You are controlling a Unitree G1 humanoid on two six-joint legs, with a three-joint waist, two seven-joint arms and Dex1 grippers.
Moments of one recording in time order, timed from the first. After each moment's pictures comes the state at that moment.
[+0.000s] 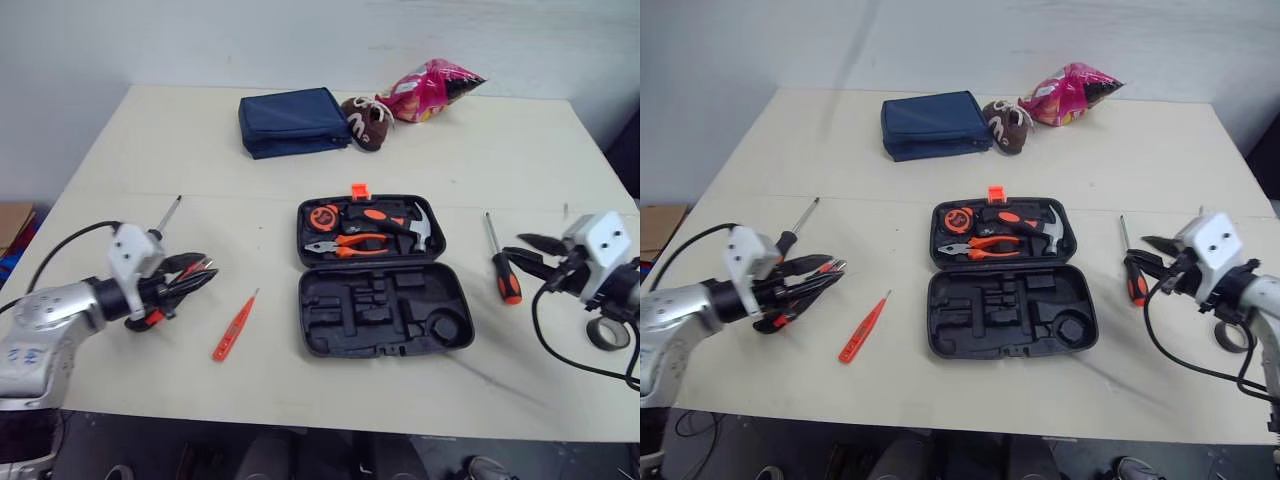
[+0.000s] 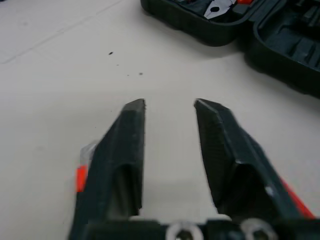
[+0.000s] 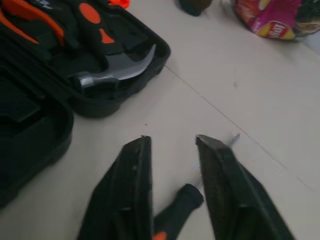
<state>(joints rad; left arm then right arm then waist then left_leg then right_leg) -0.17 0.78 0.19 -0.18 -0.46 0.45 -0.79 -0.18 -0.93 -0.24 0.02 0.36 0.22 0.88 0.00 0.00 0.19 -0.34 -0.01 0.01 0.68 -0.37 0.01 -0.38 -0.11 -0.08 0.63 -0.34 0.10</state>
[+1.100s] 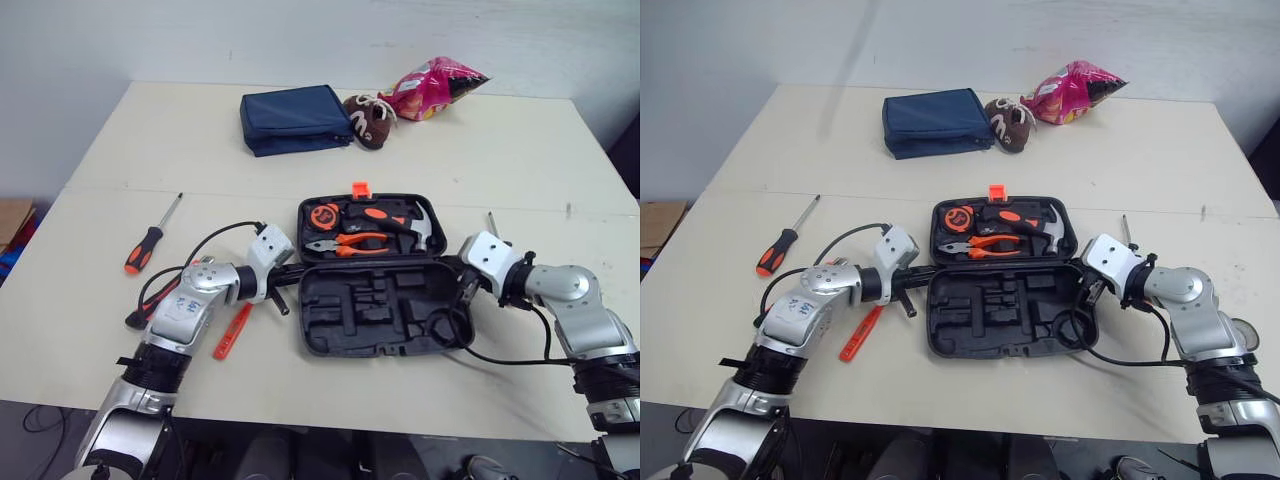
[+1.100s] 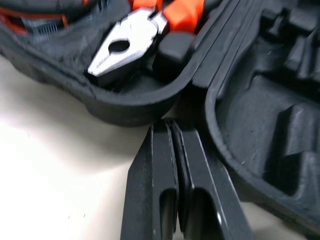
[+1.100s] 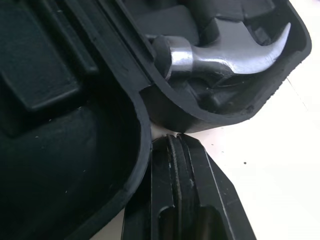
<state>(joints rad) -0.52 0.47 -0.20 0.01 -0.22 0.59 -0.70 -0.40 -0.77 0.05 0.25 0.04 0.00 0.90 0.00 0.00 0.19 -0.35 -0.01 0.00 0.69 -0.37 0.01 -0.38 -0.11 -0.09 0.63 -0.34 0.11</state>
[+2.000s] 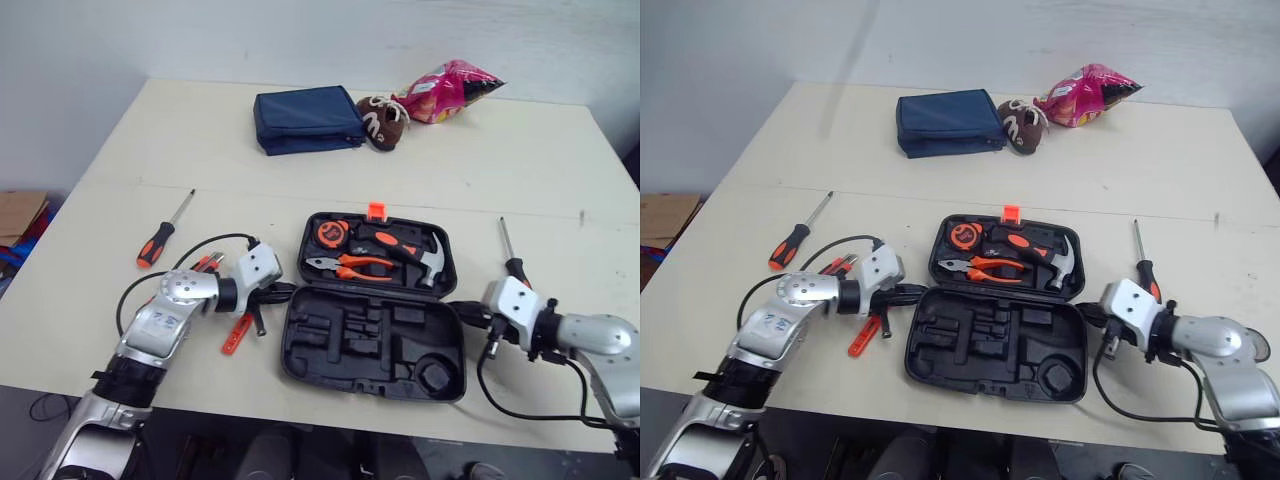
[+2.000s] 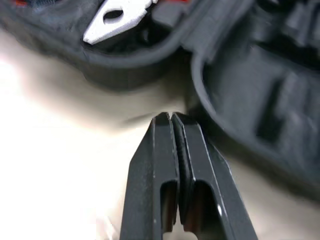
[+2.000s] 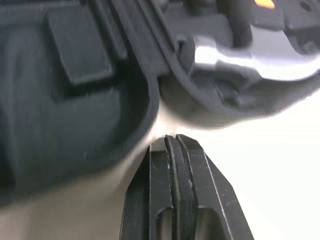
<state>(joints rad) -0.39 0.65 -0.15 -0.08 -0.24 0.43 -0.95 0.04 -0.86 -0.20 -0.06 0.23 0.03 1.02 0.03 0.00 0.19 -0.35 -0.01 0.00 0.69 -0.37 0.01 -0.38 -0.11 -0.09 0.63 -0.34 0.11</state>
